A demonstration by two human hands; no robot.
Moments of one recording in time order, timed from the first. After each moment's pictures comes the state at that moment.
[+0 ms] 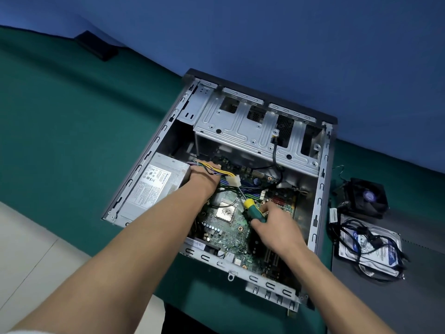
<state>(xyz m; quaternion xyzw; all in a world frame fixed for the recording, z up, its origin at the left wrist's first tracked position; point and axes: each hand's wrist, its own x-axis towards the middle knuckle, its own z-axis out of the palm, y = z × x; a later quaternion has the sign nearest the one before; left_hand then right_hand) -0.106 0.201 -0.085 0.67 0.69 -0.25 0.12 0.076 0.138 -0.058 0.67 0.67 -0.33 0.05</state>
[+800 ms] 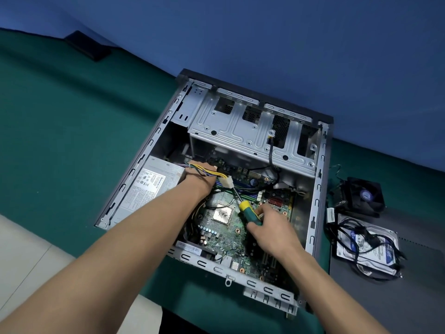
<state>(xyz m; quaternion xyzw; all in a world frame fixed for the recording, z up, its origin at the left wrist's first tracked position) -0.111 0.209 -0.086 0.68 0.67 -0.25 0.15 0.074 0.139 -0.061 0.66 0.65 -0.36 0.06</state>
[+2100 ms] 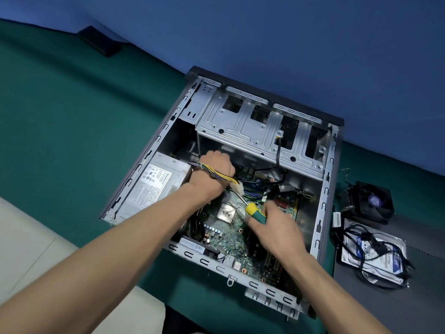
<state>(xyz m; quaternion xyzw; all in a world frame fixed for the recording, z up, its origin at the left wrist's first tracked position) -0.100 0.200 -0.065 0.67 0.73 -0.02 0.14 0.071 0.138 -0.060 0.66 0.70 -0.29 0.04</state>
